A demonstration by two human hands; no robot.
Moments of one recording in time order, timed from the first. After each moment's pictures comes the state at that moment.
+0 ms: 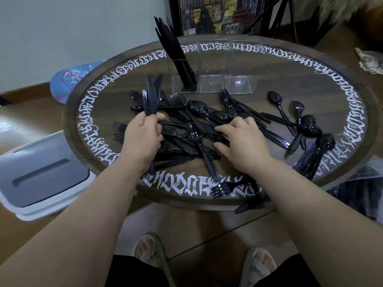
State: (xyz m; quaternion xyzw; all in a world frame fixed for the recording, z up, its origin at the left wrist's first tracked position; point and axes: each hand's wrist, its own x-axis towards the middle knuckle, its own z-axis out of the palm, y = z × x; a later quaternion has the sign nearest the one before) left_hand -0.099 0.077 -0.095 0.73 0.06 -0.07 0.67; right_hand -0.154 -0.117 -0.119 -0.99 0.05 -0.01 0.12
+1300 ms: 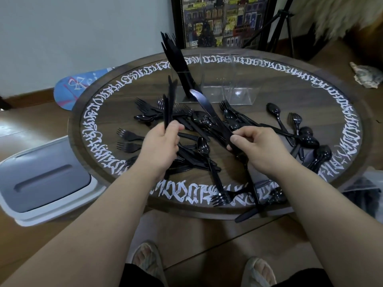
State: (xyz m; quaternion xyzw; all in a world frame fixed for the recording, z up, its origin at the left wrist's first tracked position) left_hand -0.109 0.063 -0.092 0.73 0.03 -0.13 0.67; right_hand -0.164 -0.135 -0.090 -0.85 0.13 -0.01 0.51
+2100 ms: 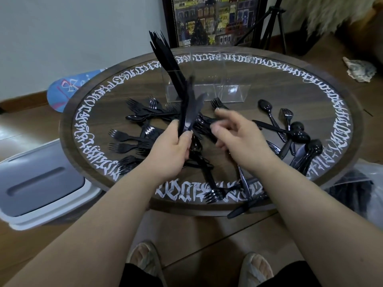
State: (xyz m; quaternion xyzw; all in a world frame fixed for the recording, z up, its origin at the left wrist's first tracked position) left_hand -0.120 0.048 -0.092 0.81 -0.13 -0.16 0.55; right_hand -0.161 -0.117 -0.086 -0.81 0.08 -0.06 0.57
